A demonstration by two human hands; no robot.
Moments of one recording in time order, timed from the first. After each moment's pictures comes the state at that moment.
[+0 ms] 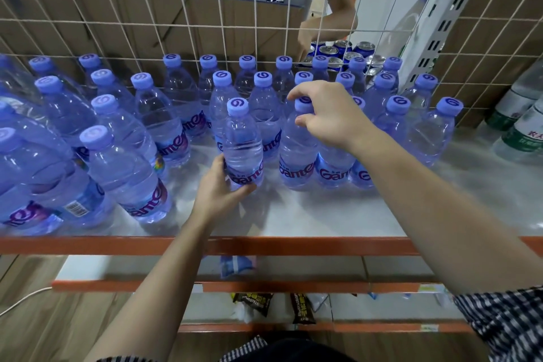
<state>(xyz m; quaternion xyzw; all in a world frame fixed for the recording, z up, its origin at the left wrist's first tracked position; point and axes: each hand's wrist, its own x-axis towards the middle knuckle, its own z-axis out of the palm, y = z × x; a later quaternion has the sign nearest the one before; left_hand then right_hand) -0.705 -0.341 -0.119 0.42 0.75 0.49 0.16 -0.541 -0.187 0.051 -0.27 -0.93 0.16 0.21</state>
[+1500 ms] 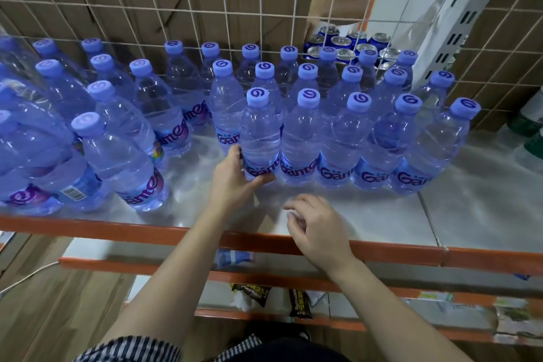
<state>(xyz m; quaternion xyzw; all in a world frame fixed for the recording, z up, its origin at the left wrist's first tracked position) -0.671 -0.320 -0.106 0.38 0.79 0.47 0.13 -0.476 -0.269 -0.108 -0.26 -0.91 0.21 0.24</state>
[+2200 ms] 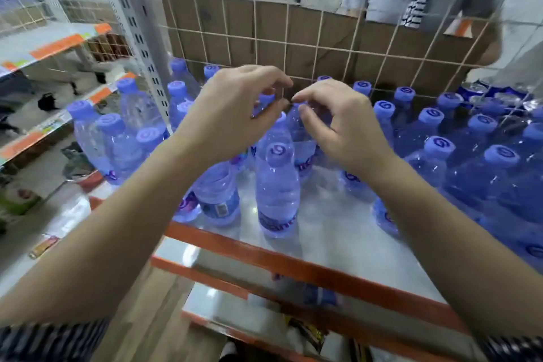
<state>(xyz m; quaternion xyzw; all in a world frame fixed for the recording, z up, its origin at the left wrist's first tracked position) -0.836 -0.469 0.094 0.59 0.72 0.33 -0.17 -0.721 -0.318 0.064 -0.02 -0.90 0.21 0.38</state>
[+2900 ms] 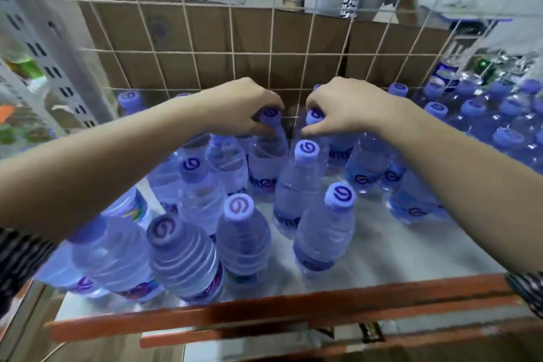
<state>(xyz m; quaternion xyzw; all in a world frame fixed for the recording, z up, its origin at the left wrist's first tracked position) -1.002 -0.374 0.081 0.79 0.61 0.06 -0.01 -0.814 -0.276 0.092 -0.26 -0.96 -0.05 -0.02</state>
